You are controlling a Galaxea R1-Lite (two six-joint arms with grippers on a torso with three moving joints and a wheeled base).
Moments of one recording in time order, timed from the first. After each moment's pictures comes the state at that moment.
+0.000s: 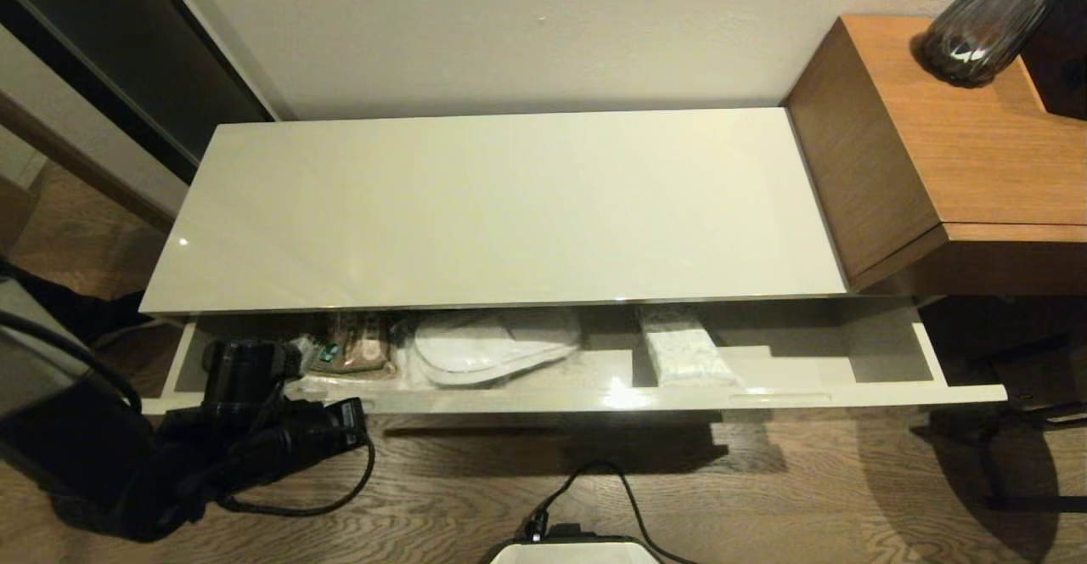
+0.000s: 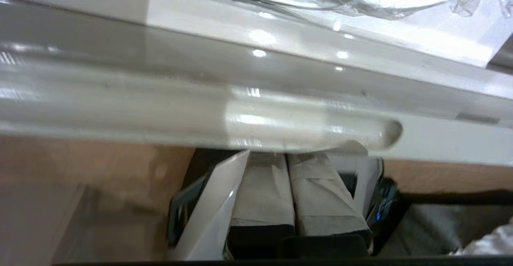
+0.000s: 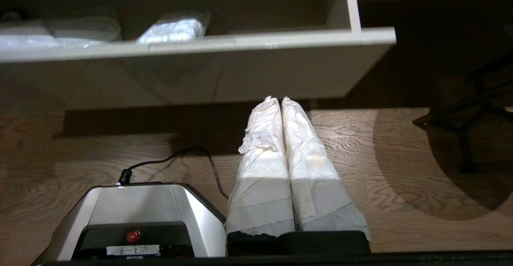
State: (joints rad) left arm -0.14 1.91 -0.52 -0.70 -0.09 -0.38; right arm -0.01 0.03 0.00 0.02 0.00 -0.01
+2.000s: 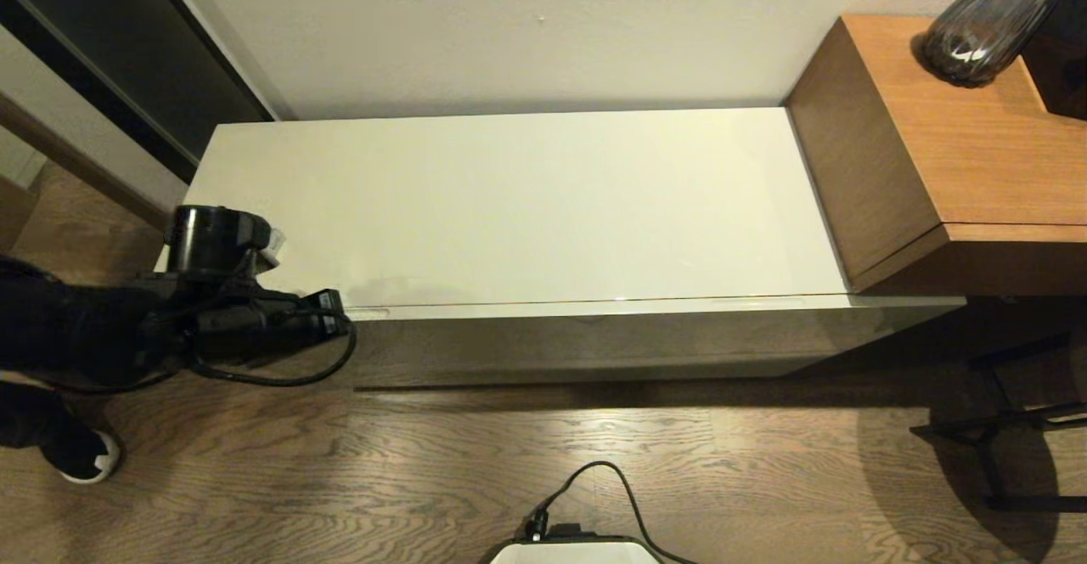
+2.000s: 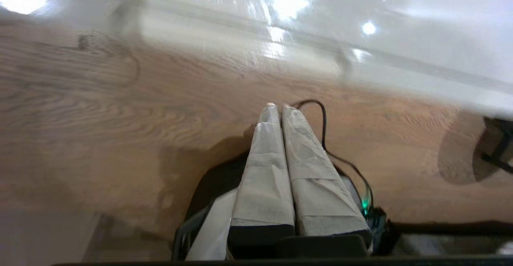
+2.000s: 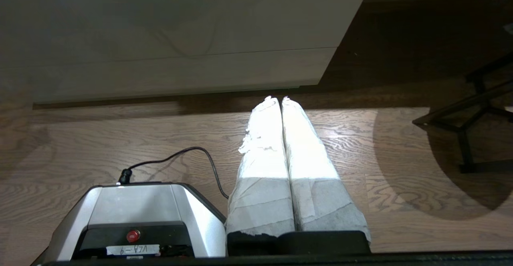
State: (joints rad) left arm -0.09 1.73 -0.97 -0.17 -0.08 -0.36; right arm -0.01 0.03 0.00 0.02 0.00 -0.01
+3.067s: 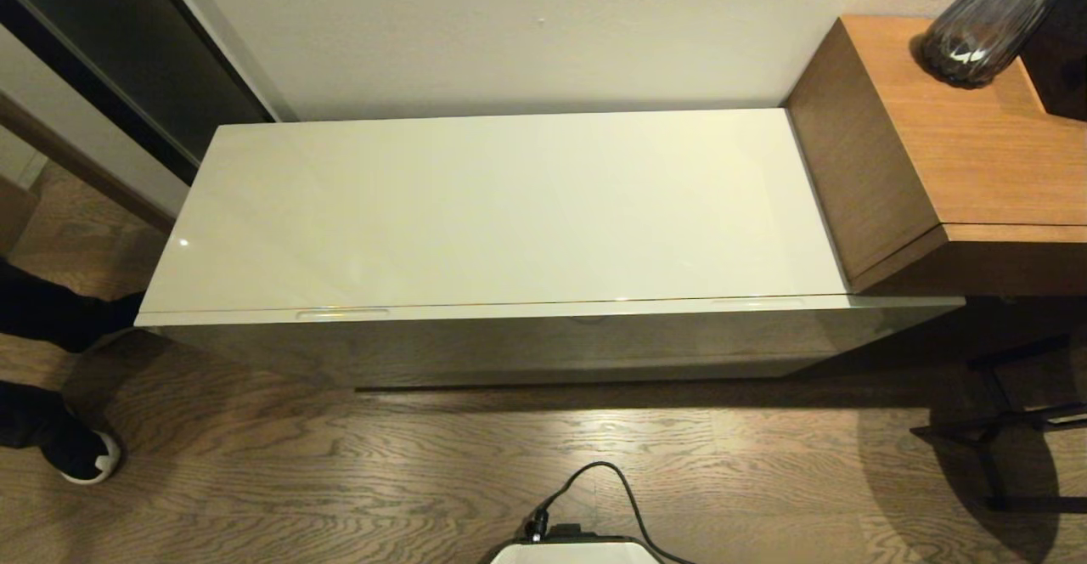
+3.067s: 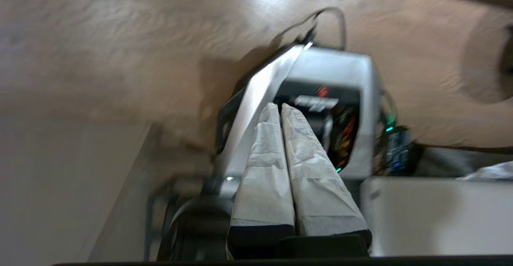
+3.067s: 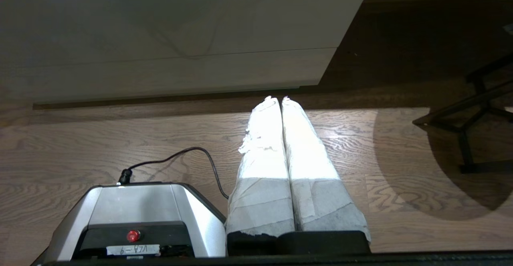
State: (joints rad) left arm -0.09 0.53 -0.72 0.81 -0.05 -0.28; right arm -0.01 0.03 0.00 0.02 0.00 -0.01
